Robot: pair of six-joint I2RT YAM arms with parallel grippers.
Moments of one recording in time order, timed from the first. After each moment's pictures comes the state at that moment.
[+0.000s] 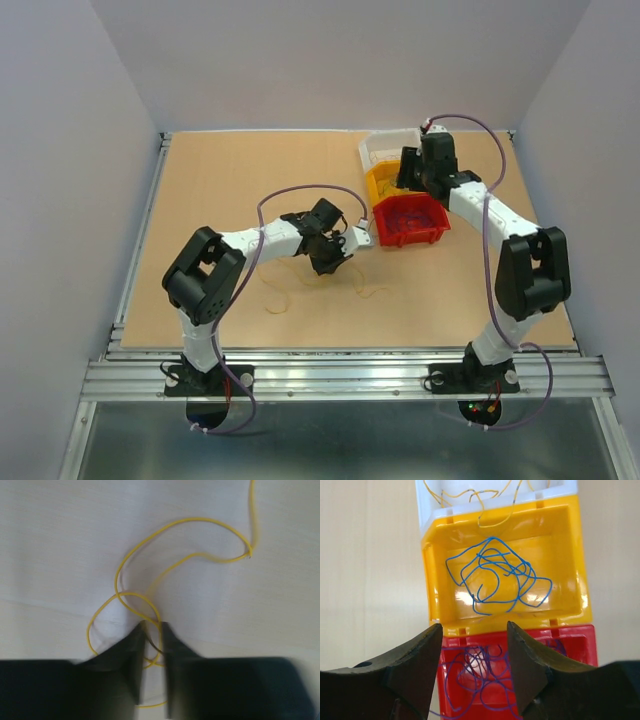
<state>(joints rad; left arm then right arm) -0.73 1.81 1.16 -0.43 0.33 0.50 0.26 1.79 1.38 -0.24 0.11 0.29</state>
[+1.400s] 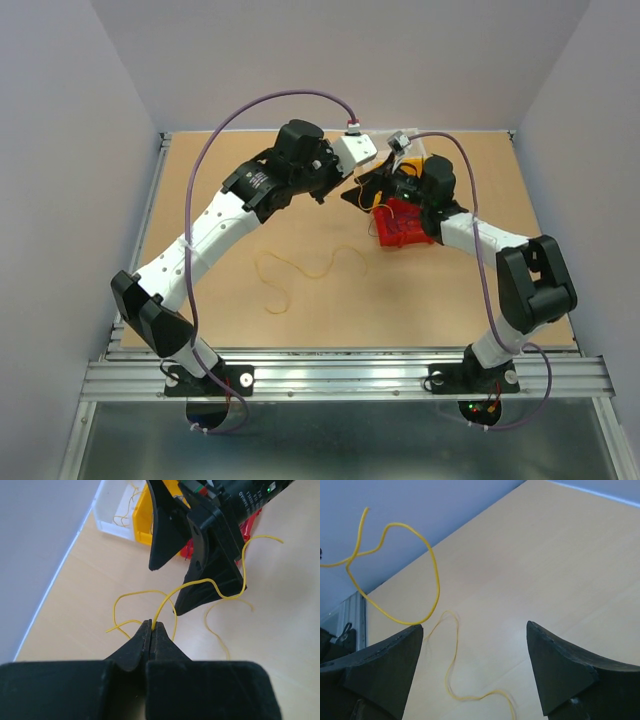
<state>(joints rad) -0.74 1.54 1.72 -0.69 0.11 0.42 0.34 1.65 1.00 0.64 -0.81 0.36</state>
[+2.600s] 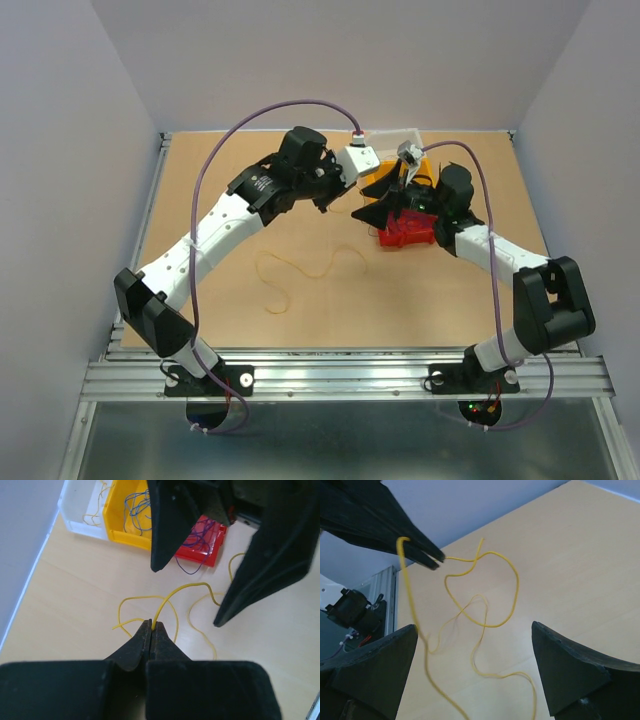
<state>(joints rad) -0.74 1.56 1.66 -0.67 0.18 0.44 0.30 1.47 0.87 0.66 -0.95 0.36</state>
